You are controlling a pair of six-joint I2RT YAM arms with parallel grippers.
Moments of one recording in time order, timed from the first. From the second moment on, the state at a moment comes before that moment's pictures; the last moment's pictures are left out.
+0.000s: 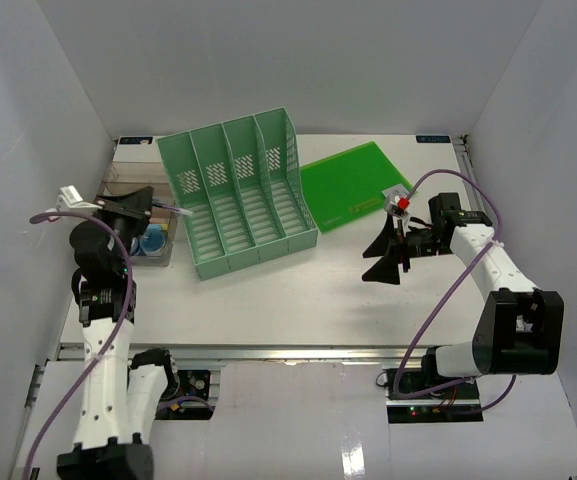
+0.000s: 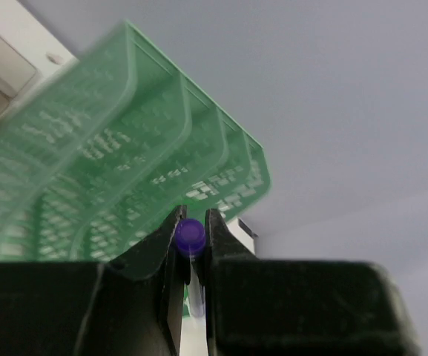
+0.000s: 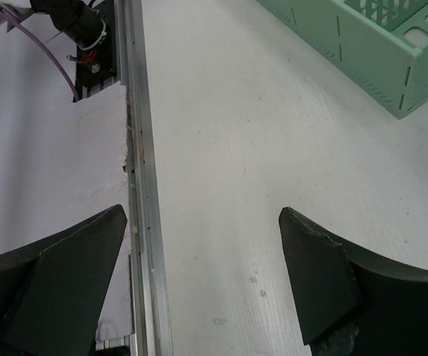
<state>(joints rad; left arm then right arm) 0.14 0.72 0.76 -0.04 0.10 -0.98 0.04 1.37 0.97 -0.97 -1.28 -0.95</state>
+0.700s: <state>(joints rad) 0.53 1.68 1.19 0.06 0.45 -1.07 0.02 1.40 0.97 -1.01 -1.30 -0.98</state>
